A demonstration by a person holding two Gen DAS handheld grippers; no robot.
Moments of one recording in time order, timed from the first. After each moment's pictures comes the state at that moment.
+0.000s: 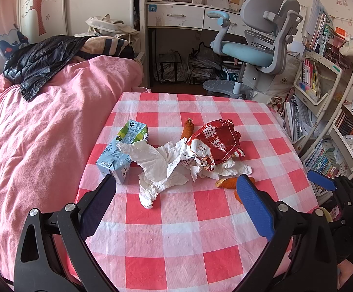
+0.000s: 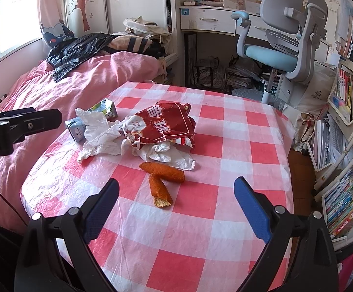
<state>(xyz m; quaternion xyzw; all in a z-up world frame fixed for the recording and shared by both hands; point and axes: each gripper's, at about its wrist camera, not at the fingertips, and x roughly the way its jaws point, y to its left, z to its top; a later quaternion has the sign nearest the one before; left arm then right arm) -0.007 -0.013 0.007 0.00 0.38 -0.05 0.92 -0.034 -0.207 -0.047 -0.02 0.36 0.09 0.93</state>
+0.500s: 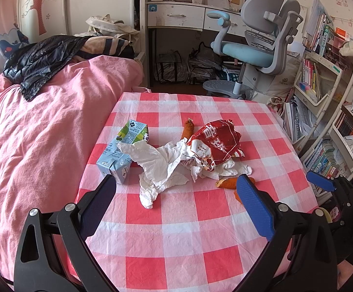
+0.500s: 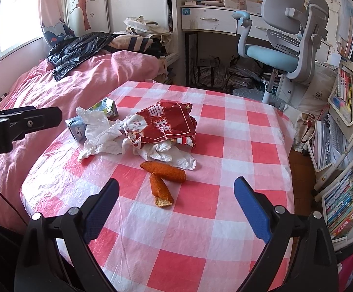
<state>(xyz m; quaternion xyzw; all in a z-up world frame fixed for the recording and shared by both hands) -0.007 -0.013 0.007 0.00 0.38 -0.05 0.92 -0.034 -0.205 -0.047 -0.02 0.36 0.09 0.93</state>
